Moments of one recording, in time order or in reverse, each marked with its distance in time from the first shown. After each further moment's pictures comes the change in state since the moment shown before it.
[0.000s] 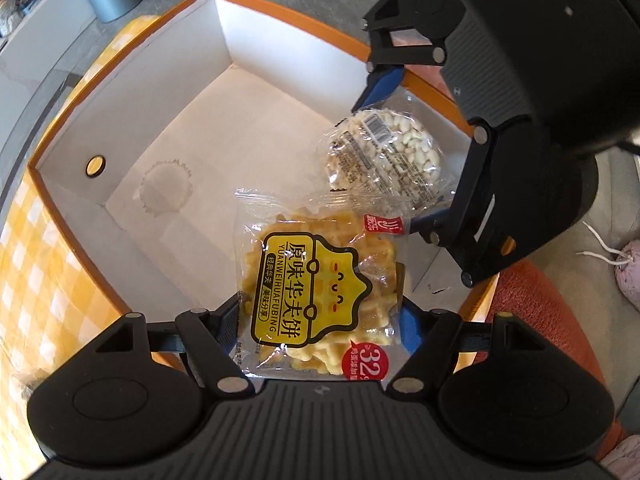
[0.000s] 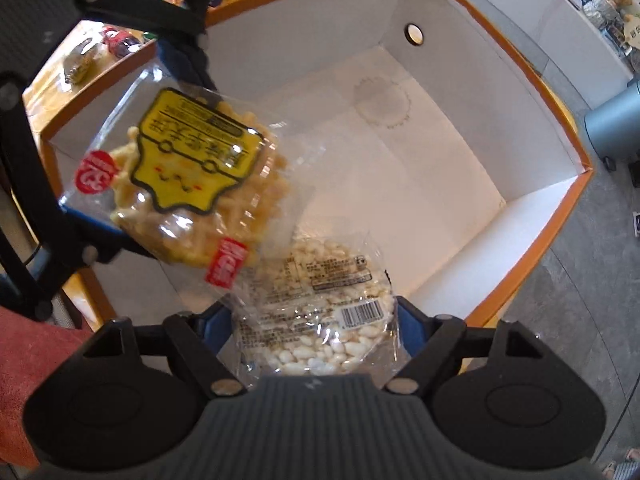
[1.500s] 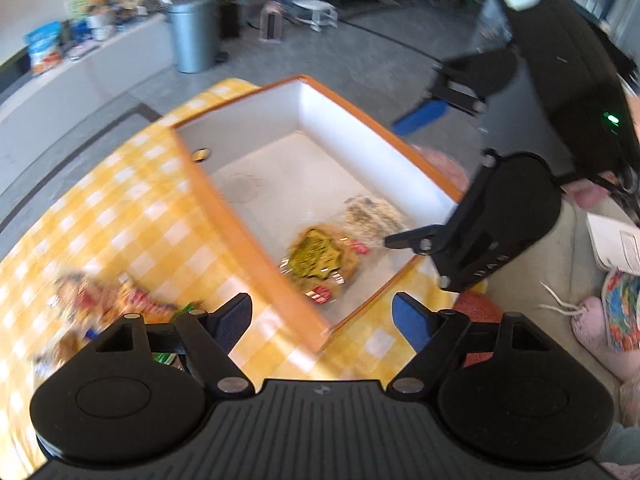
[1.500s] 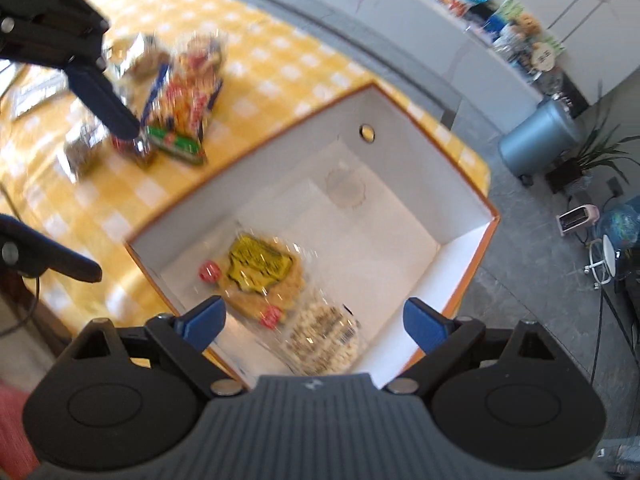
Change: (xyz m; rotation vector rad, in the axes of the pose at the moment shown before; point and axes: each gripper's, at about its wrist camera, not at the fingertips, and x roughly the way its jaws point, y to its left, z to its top) left arm -0.114 -0.005 -0.140 -0.241 -0.384 0.032; right arm -0.086 0.099 0.014 0.137 -0.200 -0.261
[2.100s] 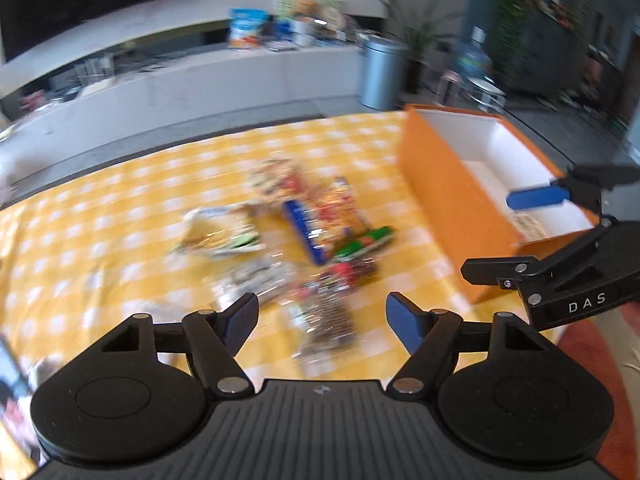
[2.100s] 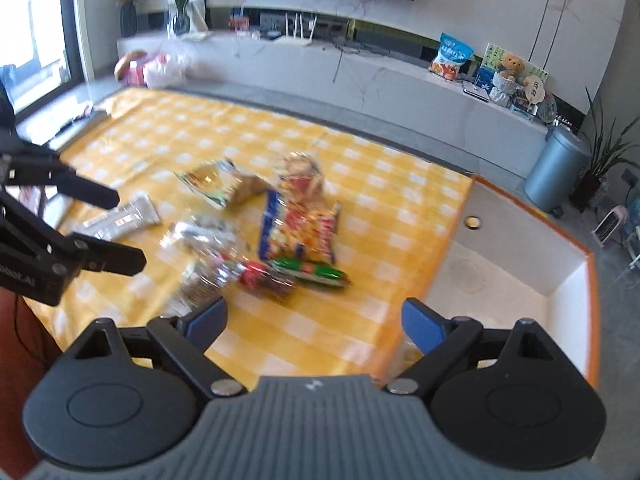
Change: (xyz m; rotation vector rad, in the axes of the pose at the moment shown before) left arm -0.082 0.060 -0.159 -0.398 -0.215 0.355; right arm -0.015 0.140 0.030 0.246 -0.328 0.111
